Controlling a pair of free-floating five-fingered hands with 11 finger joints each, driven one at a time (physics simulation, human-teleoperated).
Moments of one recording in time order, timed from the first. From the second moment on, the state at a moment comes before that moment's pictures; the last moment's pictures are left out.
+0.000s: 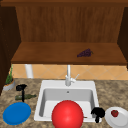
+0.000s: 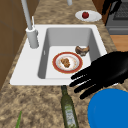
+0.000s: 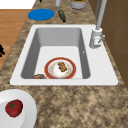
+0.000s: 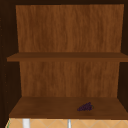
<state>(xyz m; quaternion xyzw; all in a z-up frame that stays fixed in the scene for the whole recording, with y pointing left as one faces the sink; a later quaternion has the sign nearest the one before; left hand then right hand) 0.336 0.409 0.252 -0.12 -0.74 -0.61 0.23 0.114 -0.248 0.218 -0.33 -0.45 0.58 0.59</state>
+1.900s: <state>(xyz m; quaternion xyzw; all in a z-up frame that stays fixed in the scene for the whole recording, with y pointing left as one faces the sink) 0.165 0.394 0.265 -0.11 -0.74 -0.62 0.24 0.114 -0.248 0.218 -0.33 -0.45 0.58 0.59</state>
